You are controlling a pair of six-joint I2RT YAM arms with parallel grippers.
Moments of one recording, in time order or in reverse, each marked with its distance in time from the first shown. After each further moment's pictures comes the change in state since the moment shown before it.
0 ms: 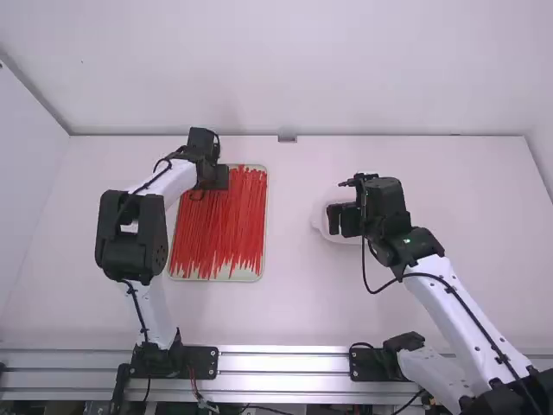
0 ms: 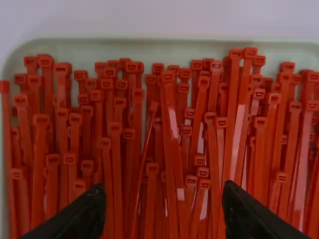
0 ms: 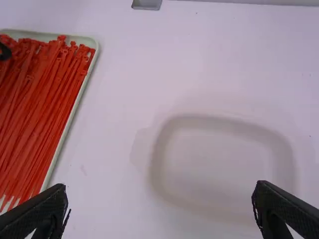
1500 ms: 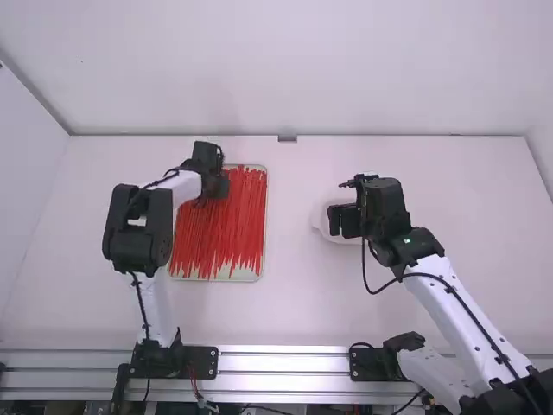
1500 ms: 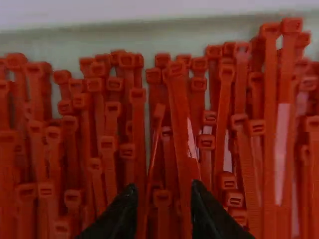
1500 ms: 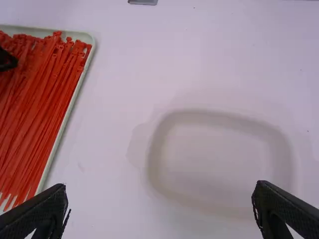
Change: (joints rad) left arm 0.000 0.082 -0.095 0.196 -0.033 0.084; right arm 0.000 0.000 0.000 -0.016 0.008 0.002
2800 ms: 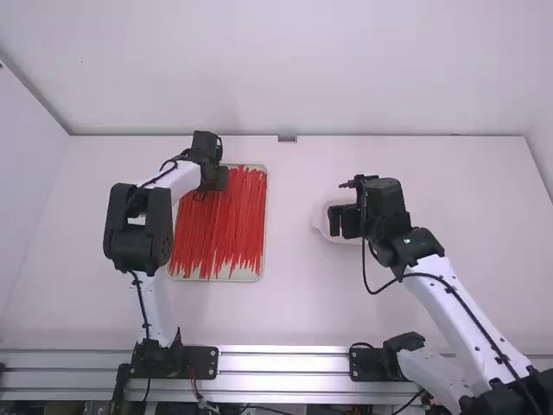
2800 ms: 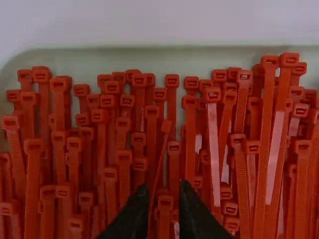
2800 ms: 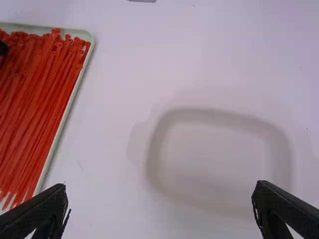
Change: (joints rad) left arm 0.000 0.002 0.113 -0.118 -0.019 -0.058; right arm 0.000 0.000 0.000 -0.010 0.001 0.000
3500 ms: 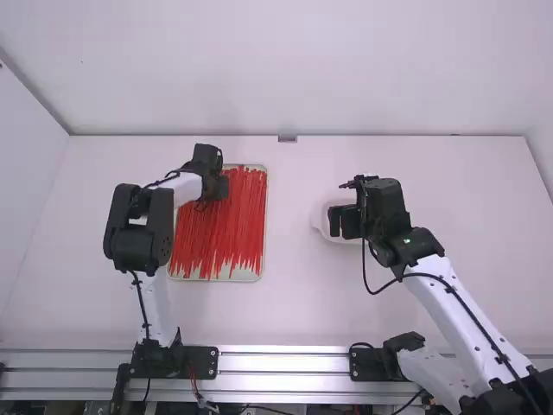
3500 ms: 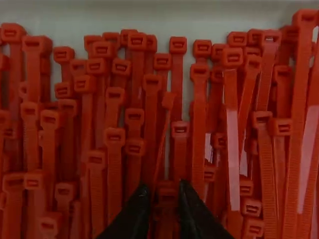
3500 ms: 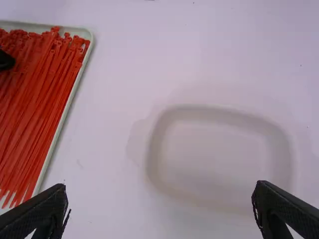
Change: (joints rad) left arm 0.000 0.000 -0.127 0.140 0.000 -0.018; right arm 0.000 0.000 0.000 -0.003 -0.001 0.001
